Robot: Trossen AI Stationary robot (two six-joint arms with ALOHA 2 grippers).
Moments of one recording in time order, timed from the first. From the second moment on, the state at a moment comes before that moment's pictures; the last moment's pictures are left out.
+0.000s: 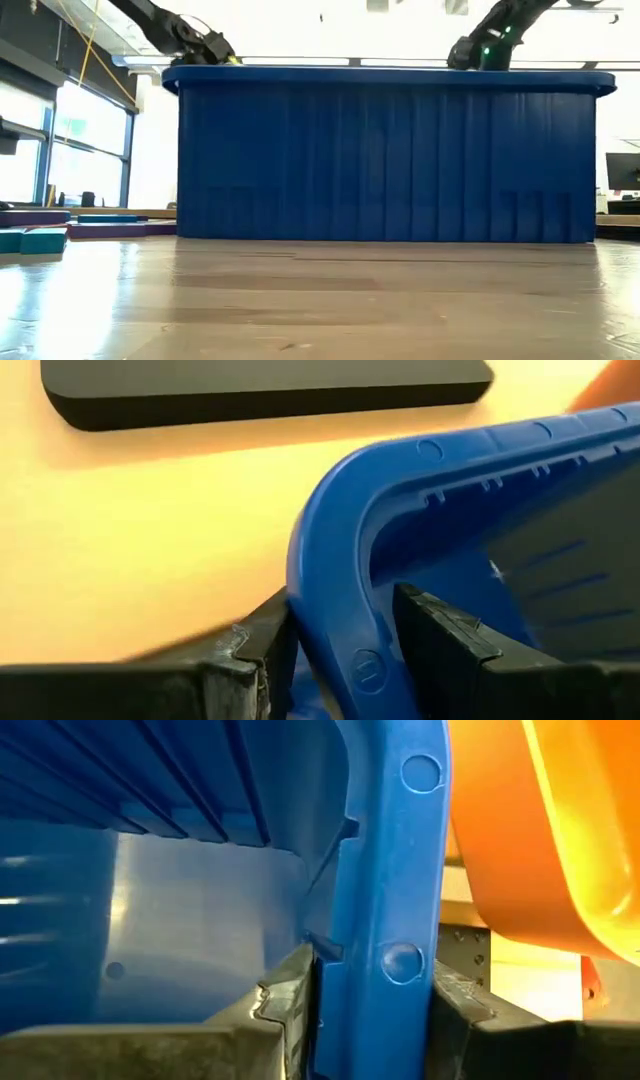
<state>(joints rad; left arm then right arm) 0.98 1.62 1.33 -0.35 0.03 -0.25 -1.06 1.52 1.39 -0.98 0.27 0.27</state>
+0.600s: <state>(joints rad) 1.04 1.51 1.33 -0.27 0.09 -0.11 -1.08 1.40 1.39 -0.90 0.34 0.12</state>
